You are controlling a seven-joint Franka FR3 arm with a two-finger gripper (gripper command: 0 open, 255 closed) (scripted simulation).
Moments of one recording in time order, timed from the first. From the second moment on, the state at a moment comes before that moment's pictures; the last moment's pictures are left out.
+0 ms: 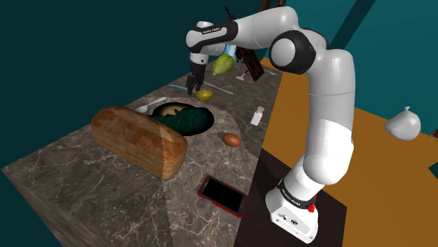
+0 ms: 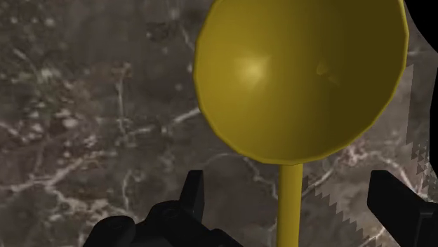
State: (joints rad) arm -0.05 0.54 -0.12 -1.52 0.18 1.91 -0.52
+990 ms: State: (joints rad) arm -0.05 0.54 -0.12 -1.53 0.18 1.92 -0.52
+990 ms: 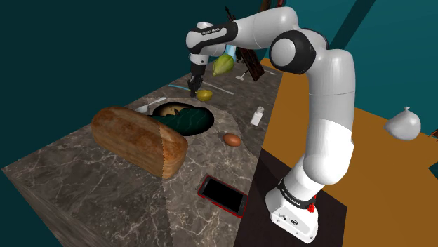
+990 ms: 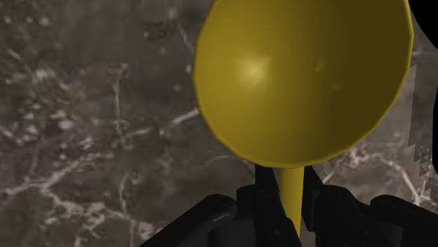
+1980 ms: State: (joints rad) arm -0.05 0.50 -0.12 -1.44 0.17 1.79 -0.50
